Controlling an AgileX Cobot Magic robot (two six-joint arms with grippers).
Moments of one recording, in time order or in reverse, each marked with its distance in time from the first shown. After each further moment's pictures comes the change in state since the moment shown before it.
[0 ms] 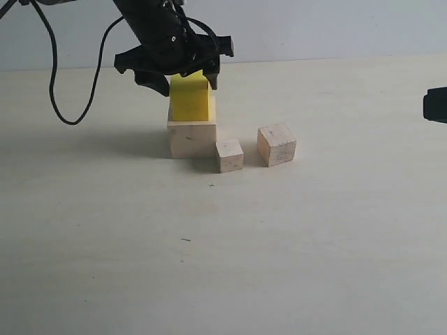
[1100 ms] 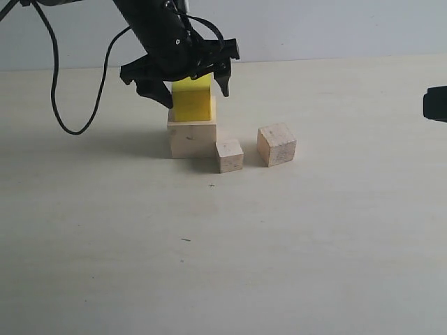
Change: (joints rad) left arm 0.000 0.002 0.000 -0.105 0.049 0.004; right arm 0.000 0.000 0.000 0.000 -0.004 0.000
